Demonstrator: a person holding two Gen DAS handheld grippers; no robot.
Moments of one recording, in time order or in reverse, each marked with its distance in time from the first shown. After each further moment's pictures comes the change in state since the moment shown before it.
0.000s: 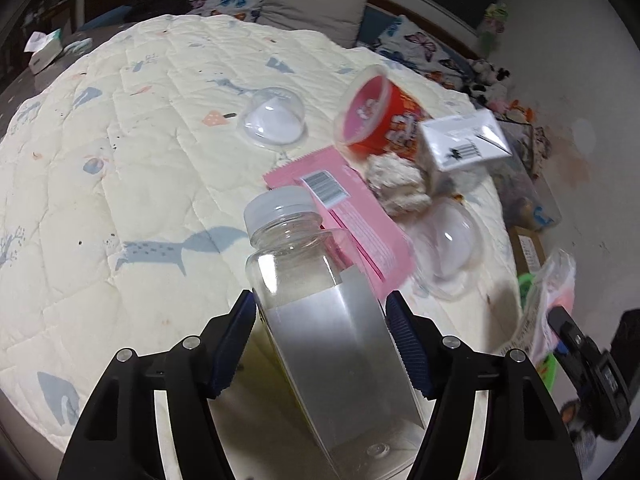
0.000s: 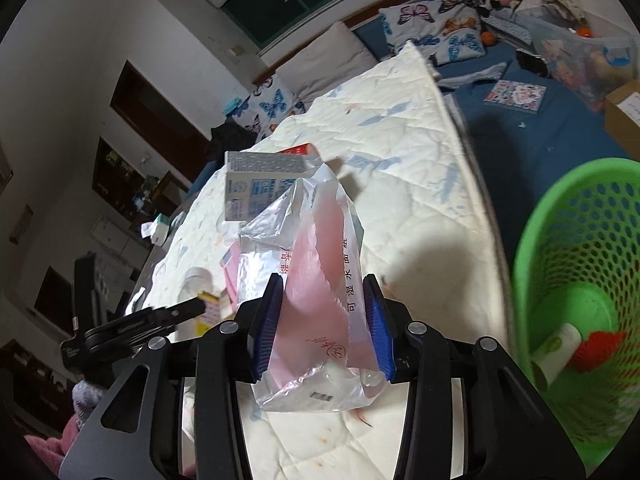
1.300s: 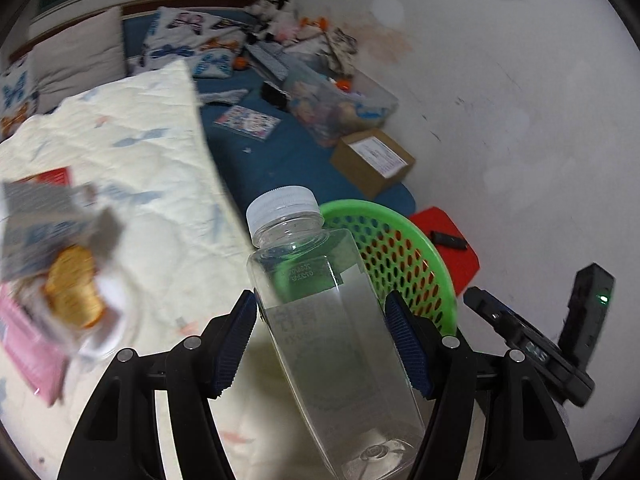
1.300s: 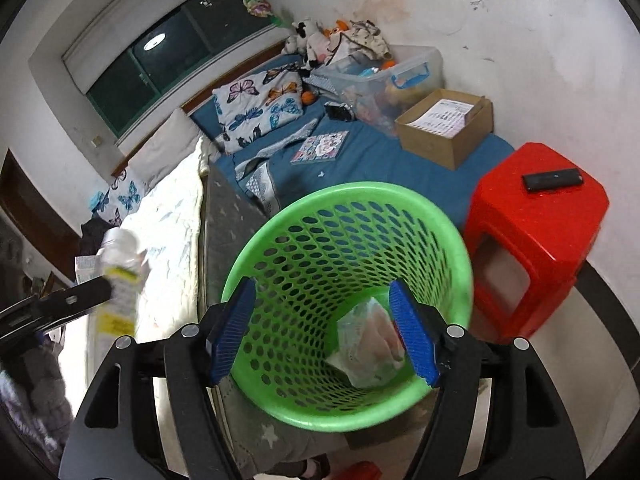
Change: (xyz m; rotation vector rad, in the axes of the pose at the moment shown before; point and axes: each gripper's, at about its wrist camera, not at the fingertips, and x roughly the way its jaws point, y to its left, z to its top) left arm 0.036 -0.268 -0.031 0.586 0.120 -0.382; right arm -0.157 -0.129 -0.043 0.241 -0.272 -0.495
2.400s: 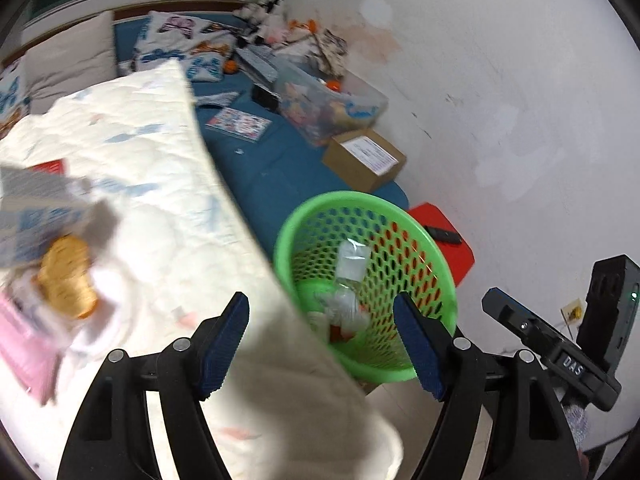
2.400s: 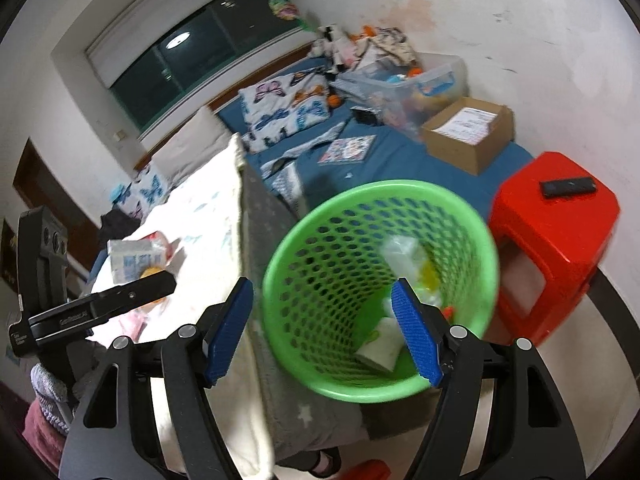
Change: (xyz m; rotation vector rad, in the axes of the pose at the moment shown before) left arm -0.019 0.017 -0.022 0.004 -0.037 -0.014; right arm -0.019 0.040 -0.010 -0.056 -0.003 0.079
